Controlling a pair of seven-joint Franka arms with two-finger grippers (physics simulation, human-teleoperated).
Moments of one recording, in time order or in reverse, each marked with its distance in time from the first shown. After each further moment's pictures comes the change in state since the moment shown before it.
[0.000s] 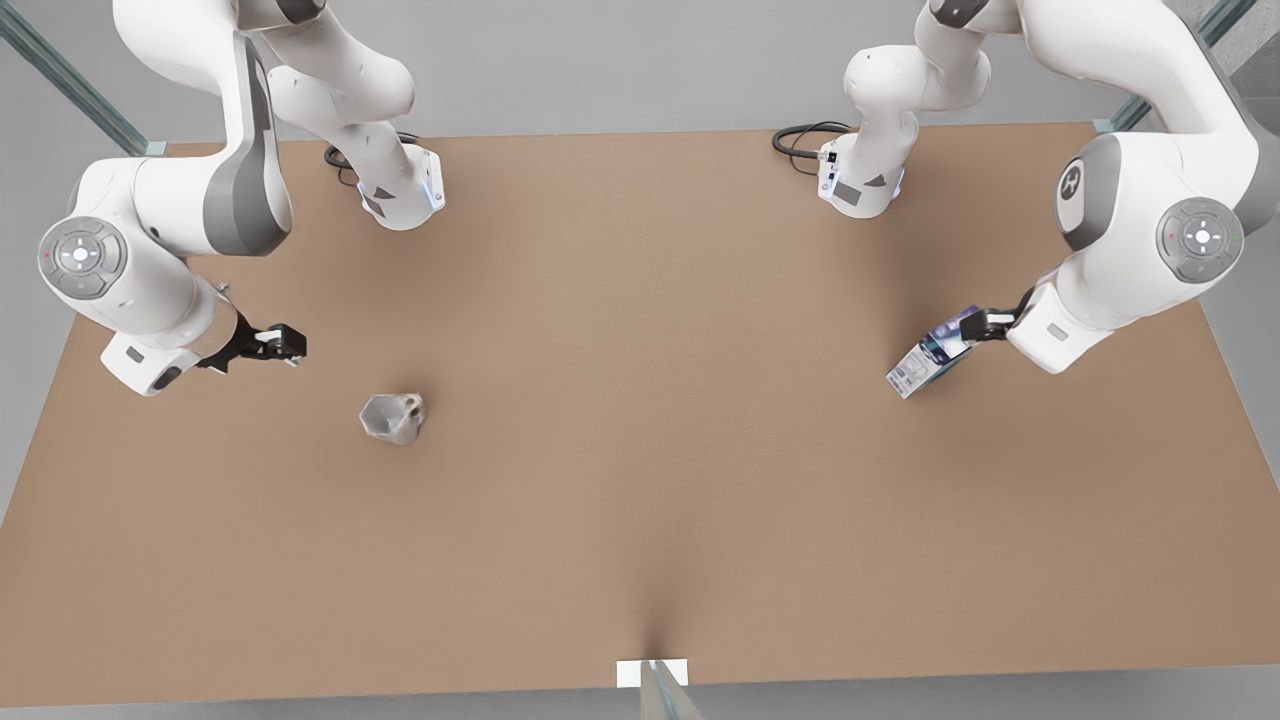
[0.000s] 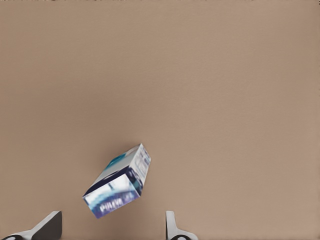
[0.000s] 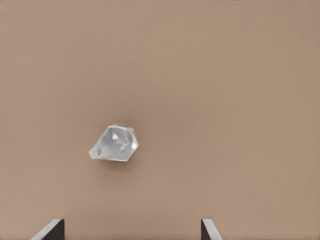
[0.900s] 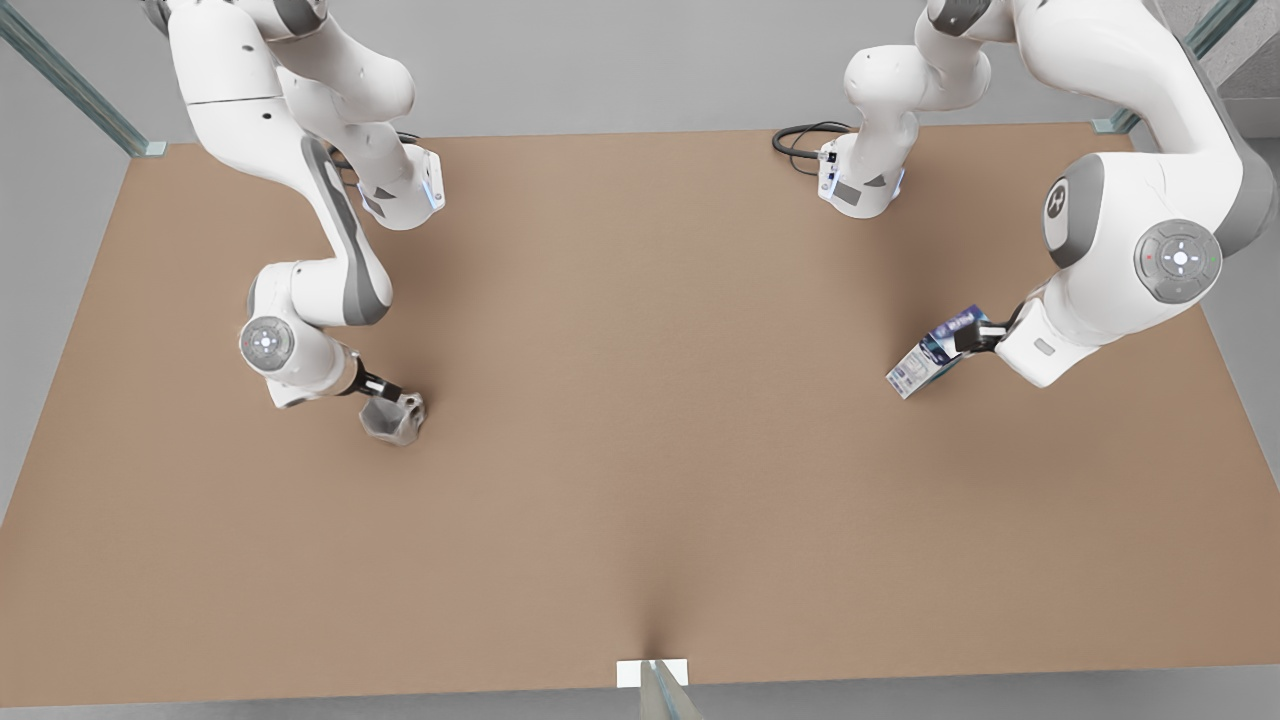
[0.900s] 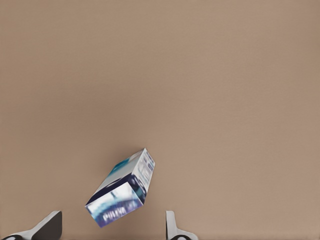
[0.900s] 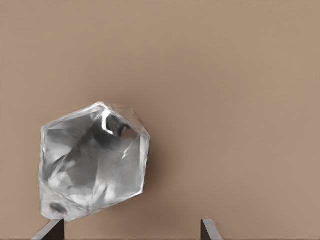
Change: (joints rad) left arm -0.008 0.041 -0.005 0.016 0.033 0.011 0.012; right arm -0.003 0.059 0.022 -0.670 0.109 0.661 0.488
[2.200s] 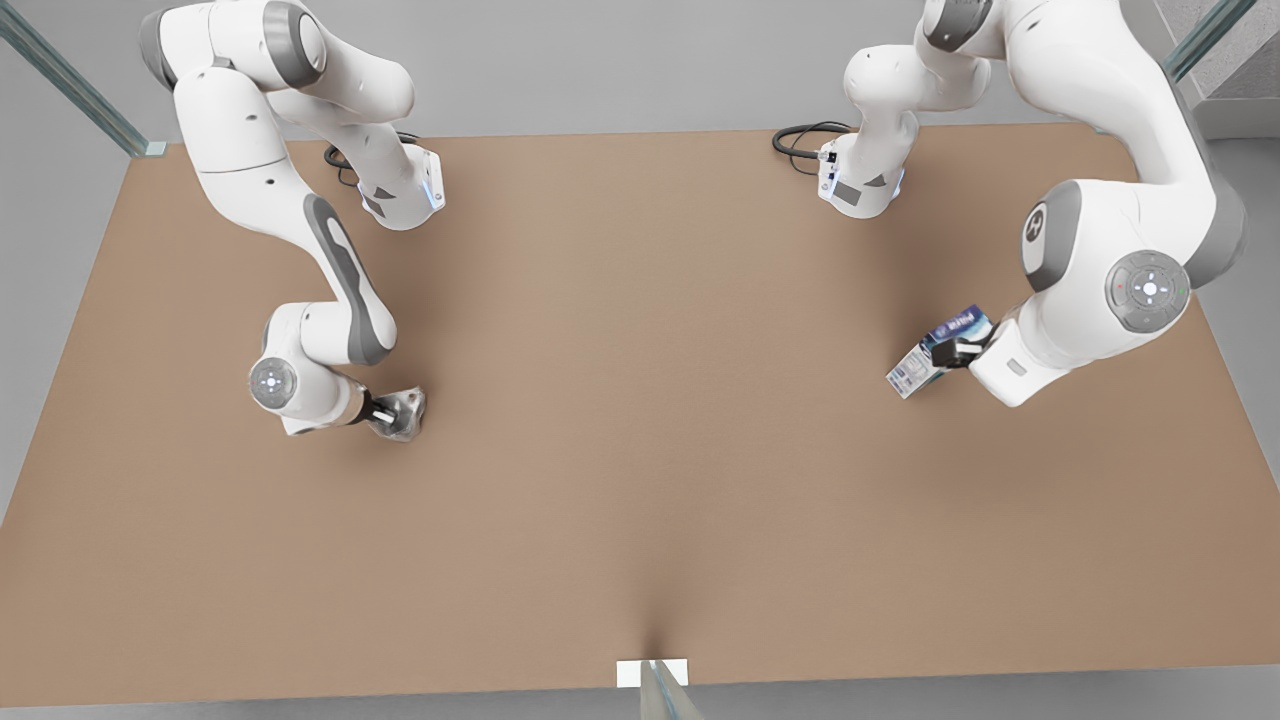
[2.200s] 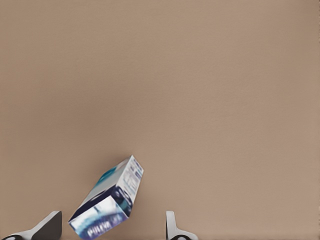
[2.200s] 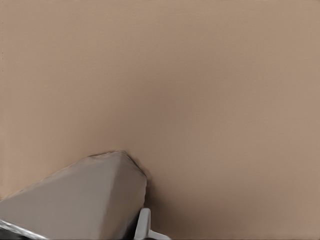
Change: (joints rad) left arm -0.020 0.072 -0.012 0.051 -0.024 0.011 0.013; right arm -0.077 0.194 0.038 0.070 0.072 0.125 -0.008
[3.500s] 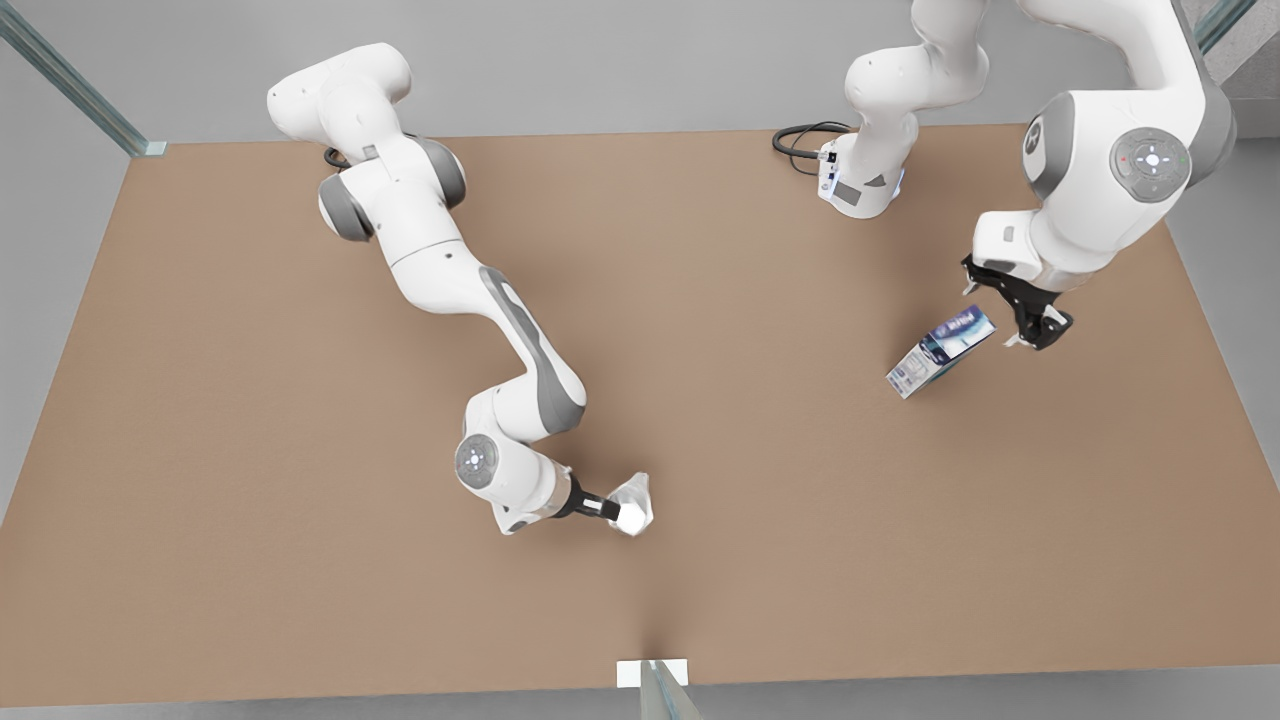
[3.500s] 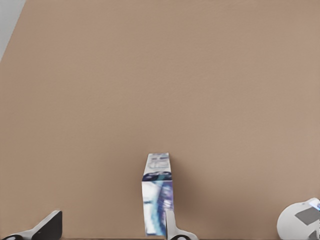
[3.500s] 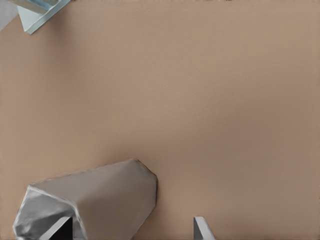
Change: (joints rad) left arm 0.216 -0.385 -0.118 -0.496 -0.006 0.256 1.057; right arm 0.537 0.698 -0.168 1.218 0.479 -0.135 0.100
